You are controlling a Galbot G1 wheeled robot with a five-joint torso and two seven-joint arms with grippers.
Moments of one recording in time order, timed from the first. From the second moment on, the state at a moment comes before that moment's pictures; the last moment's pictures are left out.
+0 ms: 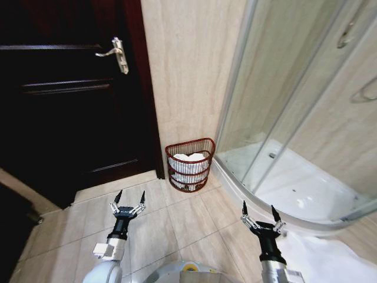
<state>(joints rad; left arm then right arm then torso) 1.80 -1.47 -0.69 -2.07 -0.20 -0.35 0.13 -2.01 1.49 0.55 2.27 0.03 0.31 0.19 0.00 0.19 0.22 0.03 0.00</state>
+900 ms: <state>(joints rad) 1.79 -1.46 -0.72 -2.05 -0.24 -0.41 0.14 -2.03 1.50 0.54 2.28 0.03 0.31 0.28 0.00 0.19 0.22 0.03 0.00</state>
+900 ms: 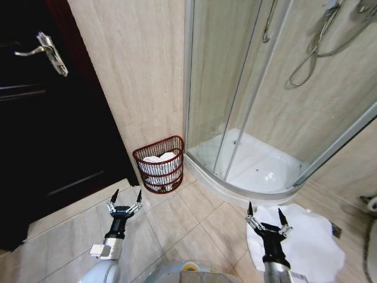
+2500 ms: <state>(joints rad) 1.80 -1.46 -0.66 -2.04 -0.21 -0.41 0.13 -1.65 1.37 0.79 1.54 0.32 0.09 -0.03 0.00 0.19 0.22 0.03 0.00</state>
